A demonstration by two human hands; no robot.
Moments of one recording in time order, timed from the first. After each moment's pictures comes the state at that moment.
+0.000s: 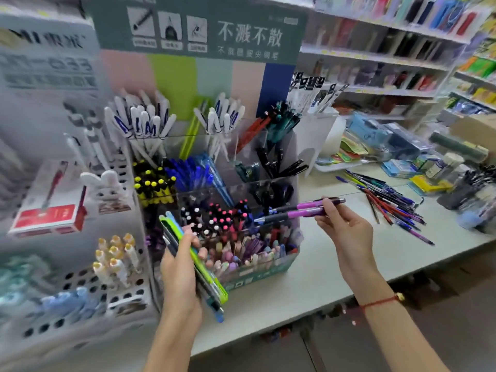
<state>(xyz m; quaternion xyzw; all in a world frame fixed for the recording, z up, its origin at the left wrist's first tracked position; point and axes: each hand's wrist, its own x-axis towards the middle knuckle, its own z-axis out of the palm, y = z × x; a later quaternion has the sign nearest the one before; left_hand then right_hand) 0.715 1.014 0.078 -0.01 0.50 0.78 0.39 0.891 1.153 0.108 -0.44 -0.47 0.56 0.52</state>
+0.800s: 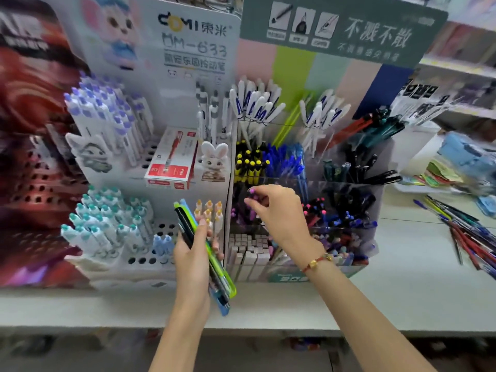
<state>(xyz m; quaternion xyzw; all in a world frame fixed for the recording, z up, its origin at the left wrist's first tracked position) 0.666 0.933 0.066 -0.03 0.55 0.79 0.25 0.705 1.078 0.092 -0.27 -0.92 0.19 0.22</state>
